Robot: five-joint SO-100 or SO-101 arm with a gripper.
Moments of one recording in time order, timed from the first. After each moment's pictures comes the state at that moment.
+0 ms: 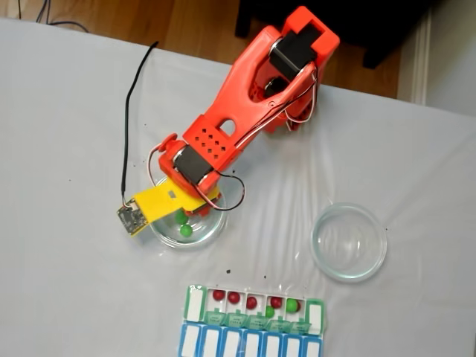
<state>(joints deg) 32.3 109.0 114.0 65.5 -73.7</state>
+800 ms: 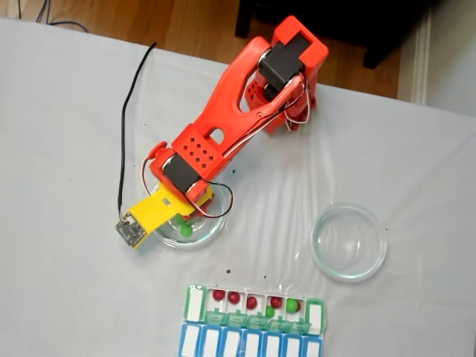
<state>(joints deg) 33.0 103.1 110.0 65.0 -82.5</state>
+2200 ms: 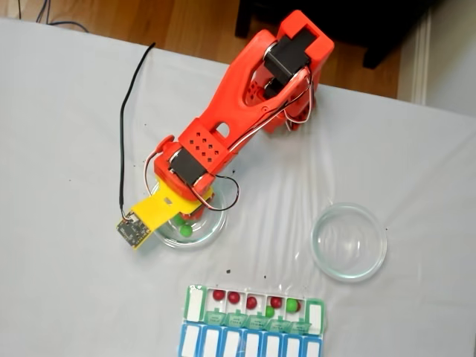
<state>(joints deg) 32.9 106.9 117.9 54.1 -84.7</state>
